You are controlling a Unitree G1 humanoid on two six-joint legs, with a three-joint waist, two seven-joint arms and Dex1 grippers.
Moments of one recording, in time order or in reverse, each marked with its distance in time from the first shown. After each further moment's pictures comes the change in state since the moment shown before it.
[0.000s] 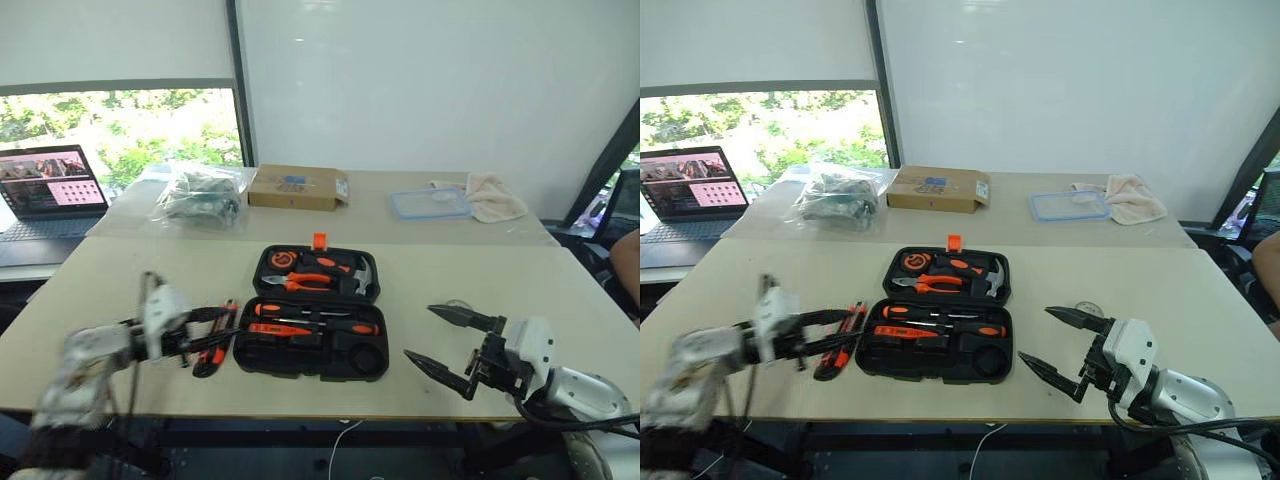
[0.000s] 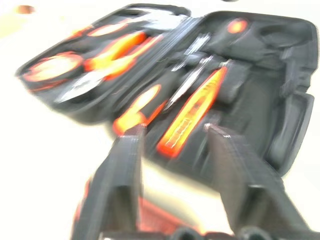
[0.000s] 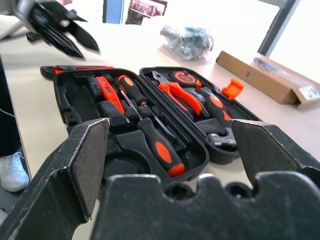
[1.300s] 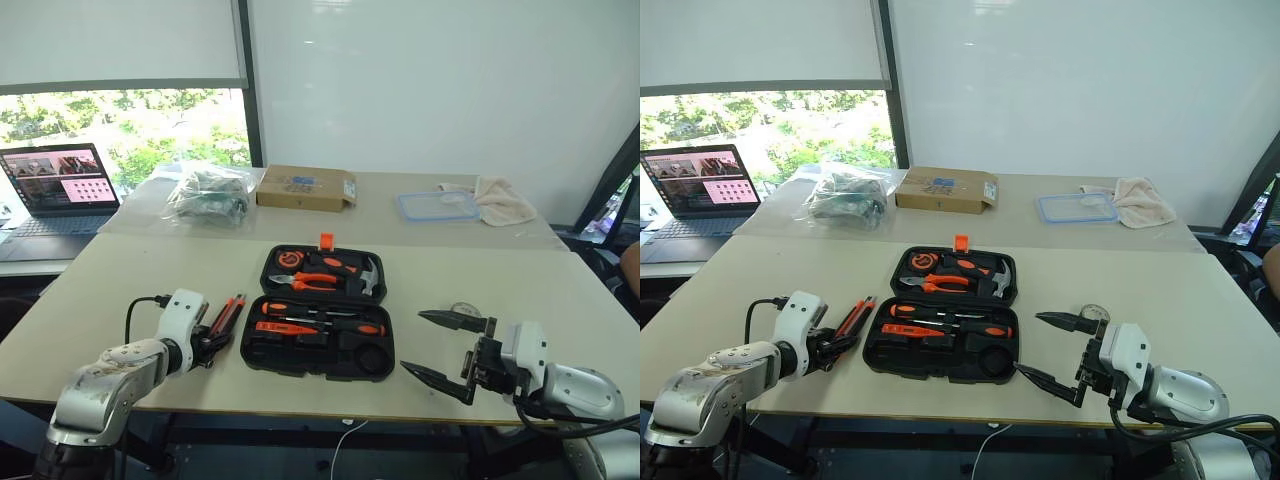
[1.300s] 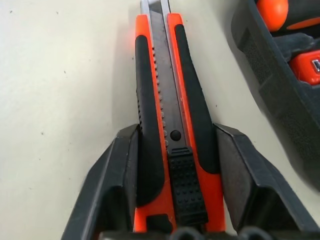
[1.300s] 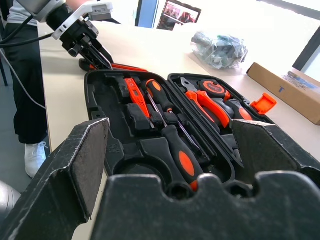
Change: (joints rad) left arm -0.122 -0.093 -0.241 -0.491 -0.066 1.022 0.794; right arm -0.044 -0.026 0.043 0.049 0.014 -0.035 0.062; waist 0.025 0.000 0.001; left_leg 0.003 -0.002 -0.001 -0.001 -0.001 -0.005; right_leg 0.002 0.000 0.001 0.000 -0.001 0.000
